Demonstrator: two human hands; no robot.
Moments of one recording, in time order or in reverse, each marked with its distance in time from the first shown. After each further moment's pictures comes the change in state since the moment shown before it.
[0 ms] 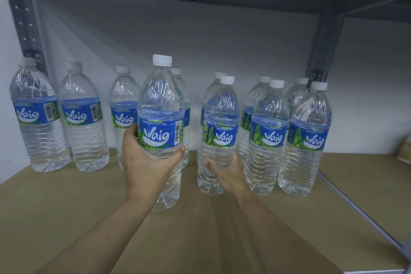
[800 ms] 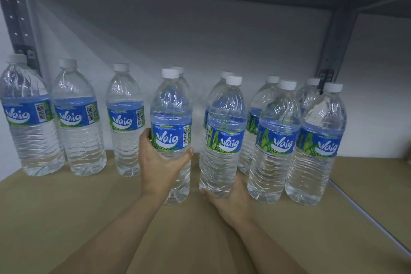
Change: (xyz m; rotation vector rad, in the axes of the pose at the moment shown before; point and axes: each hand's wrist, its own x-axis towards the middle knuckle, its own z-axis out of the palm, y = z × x) left_hand 0.016 -0.050 0.048 -0.043 -0.049 -0.029; right_hand -0.015 0.043 0.012 -0.221 0.080 -0.140
